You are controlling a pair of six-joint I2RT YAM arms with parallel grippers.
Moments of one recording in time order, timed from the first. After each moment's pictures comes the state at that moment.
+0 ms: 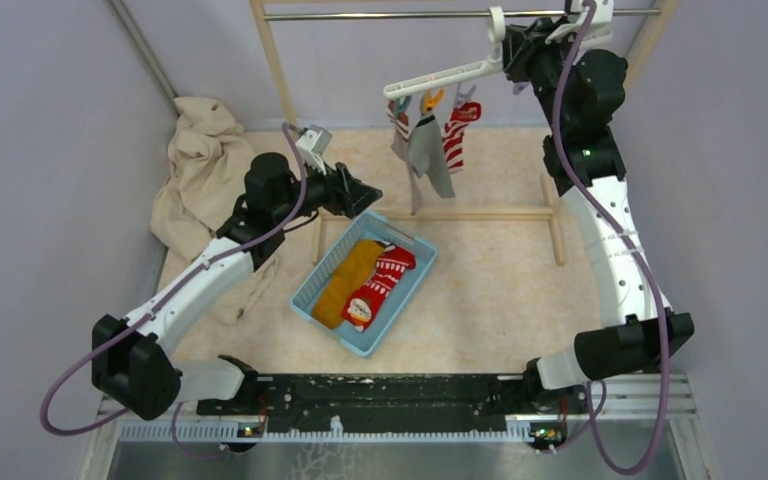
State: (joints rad) left arm -0.50 1.28 1.04 0.11 0.41 -0.36; right arm 0.19 1.43 1.73 0.02 -0.08 0.18
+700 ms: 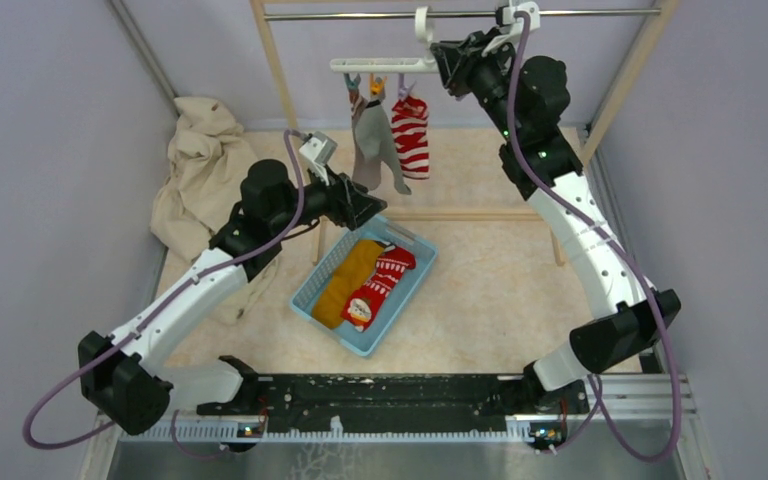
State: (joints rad) left arm -0.58 1.20 1.05 0.04 0.41 -0.31; right arm 0.42 1.48 1.73 0.06 -0.12 0.19
